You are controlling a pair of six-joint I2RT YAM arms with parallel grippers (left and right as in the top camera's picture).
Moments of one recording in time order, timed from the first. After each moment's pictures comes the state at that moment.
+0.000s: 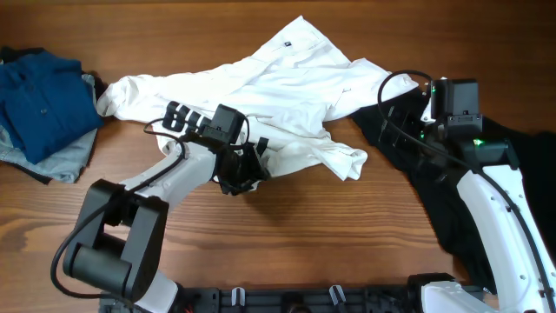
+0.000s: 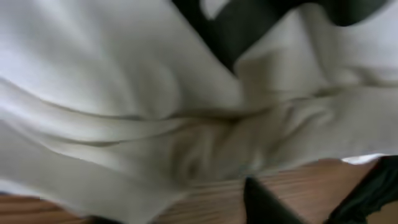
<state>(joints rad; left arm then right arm) -0.38 1.73 0.90 -0.54 0.43 -0.82 0.07 1.28 1.06 -0.83 0.01 0.38</state>
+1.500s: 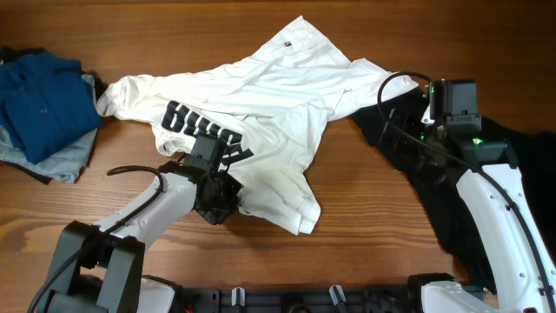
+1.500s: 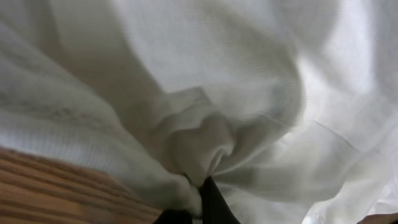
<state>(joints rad) -0.34 1.53 0.66 -0.57 0.32 -1.21 0.07 1.29 1.06 -0.85 0.04 0.38</state>
